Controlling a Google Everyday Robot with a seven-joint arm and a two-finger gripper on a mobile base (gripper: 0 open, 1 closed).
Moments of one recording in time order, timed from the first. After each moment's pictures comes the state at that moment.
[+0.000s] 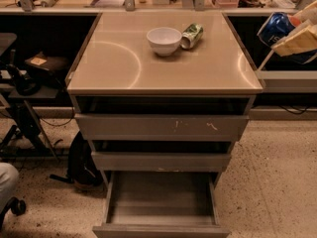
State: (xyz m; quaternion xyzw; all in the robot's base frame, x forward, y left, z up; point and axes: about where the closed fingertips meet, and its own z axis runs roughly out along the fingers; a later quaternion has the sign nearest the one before) arm 0.570 -0.290 1.007 -0.46 0.79 -0.06 0.40
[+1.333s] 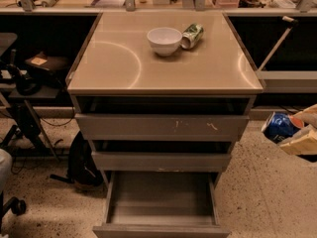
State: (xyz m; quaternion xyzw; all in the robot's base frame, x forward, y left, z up) arm 0.426 -0.301 0.855 -0.46 0.85 -0.01 0.27
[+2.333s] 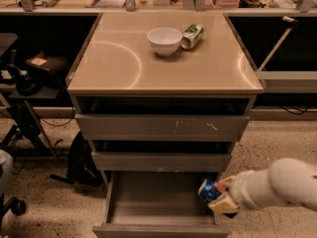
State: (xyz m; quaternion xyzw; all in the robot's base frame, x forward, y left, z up) arm 0.403 -0.194 0.593 -0.47 0.84 0.12 0.23
